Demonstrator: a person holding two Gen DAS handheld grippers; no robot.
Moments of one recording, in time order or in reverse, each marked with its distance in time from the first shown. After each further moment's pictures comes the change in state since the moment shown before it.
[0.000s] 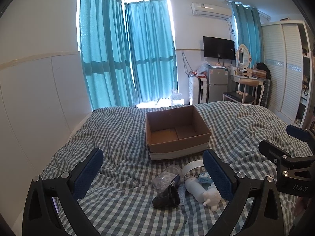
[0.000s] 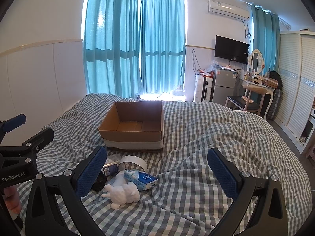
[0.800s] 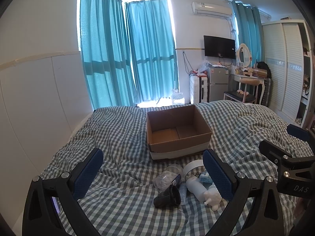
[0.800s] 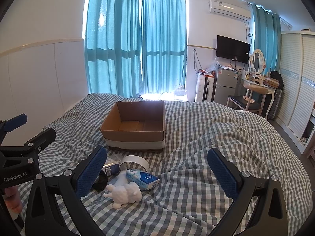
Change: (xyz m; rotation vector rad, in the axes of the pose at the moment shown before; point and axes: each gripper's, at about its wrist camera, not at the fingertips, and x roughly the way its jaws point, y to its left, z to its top) left arm 0.003 0.003 0.000 -0.002 0.006 0.006; right arm -0.001 0.003 0.001 -0.006 0.007 0.012
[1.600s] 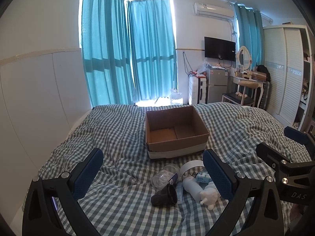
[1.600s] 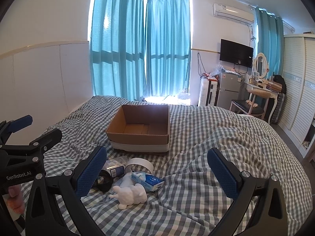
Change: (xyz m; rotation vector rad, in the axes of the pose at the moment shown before) left arm -0.005 0.004 0.000 -0.032 0.009 -0.018; right arm -0.011 0.008 0.008 -0.021 -0.023 0.025
